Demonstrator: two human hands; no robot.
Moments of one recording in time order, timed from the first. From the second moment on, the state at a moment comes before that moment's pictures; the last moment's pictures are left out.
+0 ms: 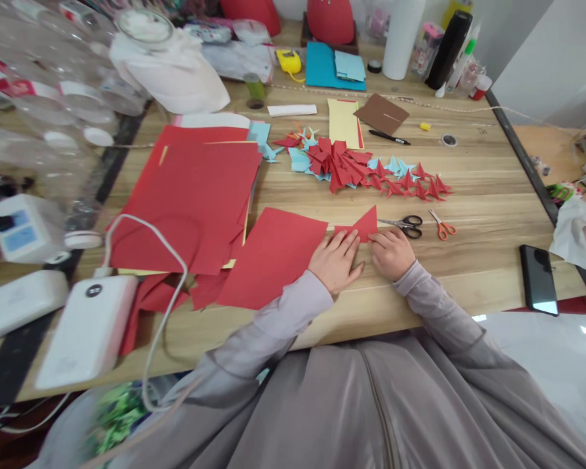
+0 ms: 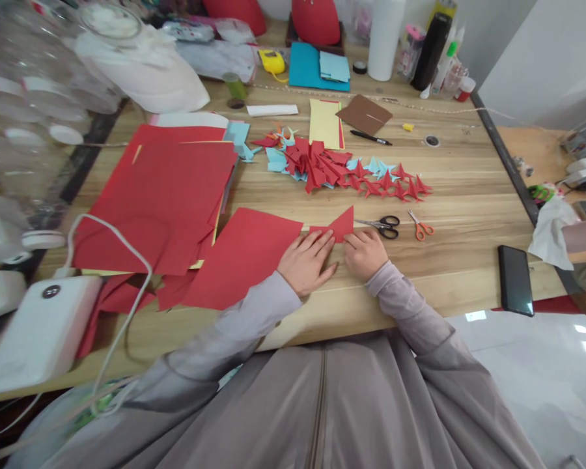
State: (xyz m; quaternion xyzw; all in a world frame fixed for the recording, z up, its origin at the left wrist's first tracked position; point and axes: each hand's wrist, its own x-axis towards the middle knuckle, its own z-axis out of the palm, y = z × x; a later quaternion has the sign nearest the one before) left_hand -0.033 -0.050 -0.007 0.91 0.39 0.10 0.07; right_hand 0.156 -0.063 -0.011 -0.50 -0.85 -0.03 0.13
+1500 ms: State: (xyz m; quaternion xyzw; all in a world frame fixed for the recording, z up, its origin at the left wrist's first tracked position) left_hand -0.055 -0.026 -0.017 0.91 0.37 0.20 0.04; right_hand 0.169 -0.059 -0.007 -0.52 -0.83 -0.03 0.19
